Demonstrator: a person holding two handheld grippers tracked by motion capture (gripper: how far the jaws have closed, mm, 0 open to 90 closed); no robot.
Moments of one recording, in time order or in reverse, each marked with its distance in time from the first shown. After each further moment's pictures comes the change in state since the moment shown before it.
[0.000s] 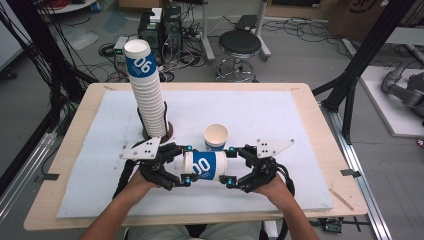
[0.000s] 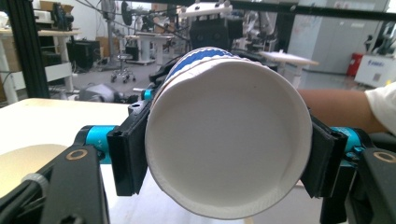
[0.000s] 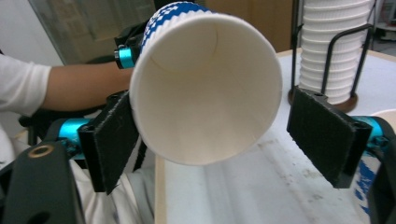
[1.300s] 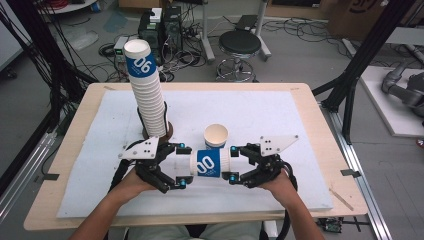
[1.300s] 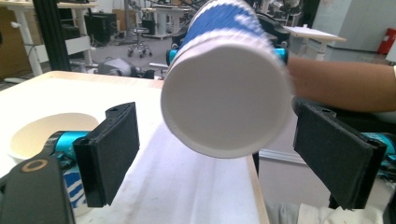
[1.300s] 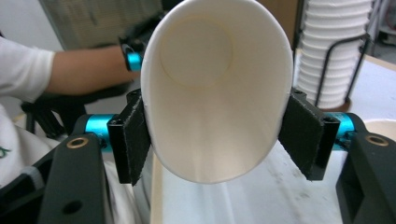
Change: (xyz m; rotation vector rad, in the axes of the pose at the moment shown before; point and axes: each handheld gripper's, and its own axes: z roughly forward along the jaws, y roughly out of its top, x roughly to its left) left arm -0.003 0.008 -0.015 0.140 0.103 0.004; right arm -0.002 0.014 -0.011 0.064 -0.009 -0.070
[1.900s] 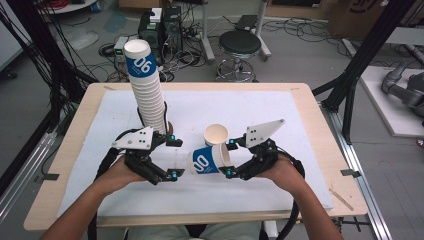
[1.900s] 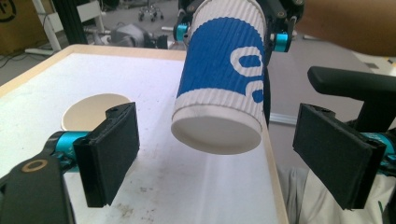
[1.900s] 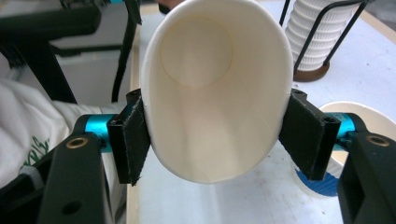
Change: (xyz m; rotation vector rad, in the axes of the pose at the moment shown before) left arm 0.007 0.033 -0.014 0.189 0.036 0.036; right arm -0.002 0.047 0.009 0.321 -0.070 -0.109
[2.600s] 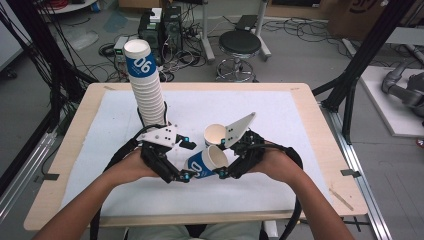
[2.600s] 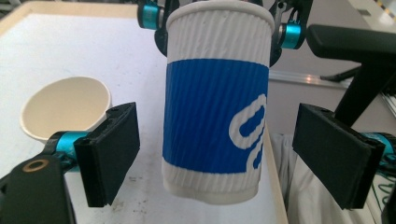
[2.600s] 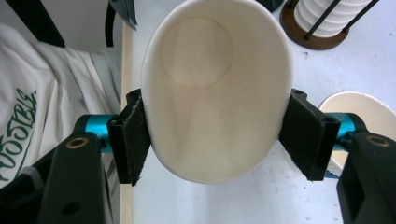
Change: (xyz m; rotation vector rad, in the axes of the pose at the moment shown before) left arm 0.005 0.022 0.038 0.230 -0.080 0.025; right arm 0.001 0.037 0.019 0.288 0.009 -0.091
